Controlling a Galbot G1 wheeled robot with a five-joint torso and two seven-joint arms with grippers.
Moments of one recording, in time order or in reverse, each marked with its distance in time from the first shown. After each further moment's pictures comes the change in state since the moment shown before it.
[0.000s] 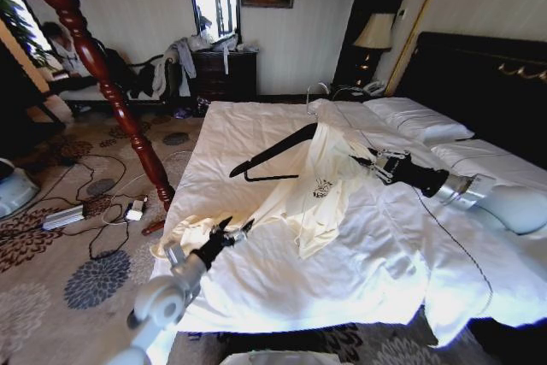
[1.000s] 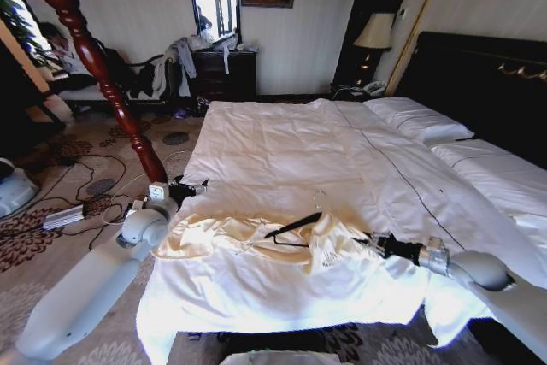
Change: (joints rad) left arm -0.523 0.131 0.036 0.349 -0.031 0.156 -0.261; right arm -0.050 0.211 -0.218 -0.211 -0.160 -0.155 -0.206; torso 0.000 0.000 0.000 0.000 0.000
